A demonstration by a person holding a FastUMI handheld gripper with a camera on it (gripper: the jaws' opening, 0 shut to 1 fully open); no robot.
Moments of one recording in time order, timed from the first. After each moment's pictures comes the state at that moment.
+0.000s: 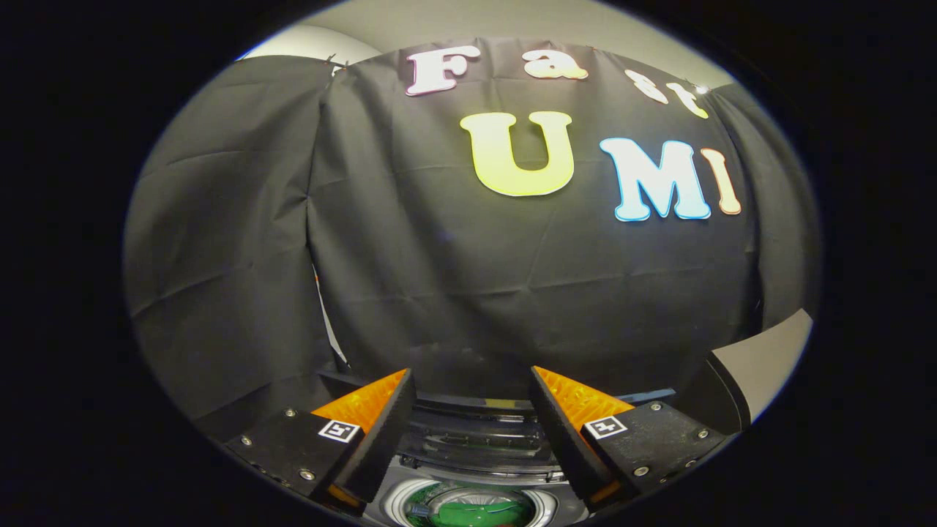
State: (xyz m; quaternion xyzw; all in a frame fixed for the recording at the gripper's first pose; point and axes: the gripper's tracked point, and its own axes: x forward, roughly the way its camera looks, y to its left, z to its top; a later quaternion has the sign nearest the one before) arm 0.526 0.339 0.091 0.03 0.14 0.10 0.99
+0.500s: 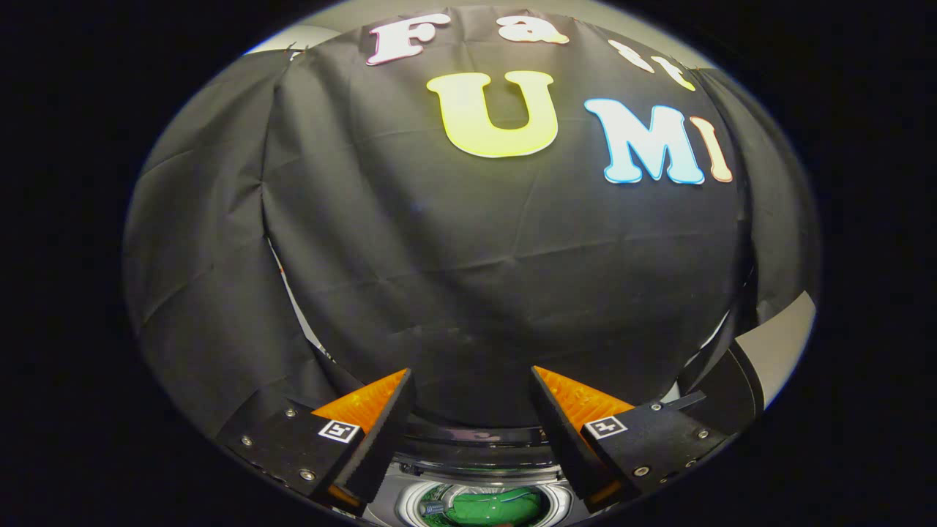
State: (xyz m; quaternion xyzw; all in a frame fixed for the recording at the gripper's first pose) arm 0.576 0.336 0.058 0.05 0.23 0.05 0.97
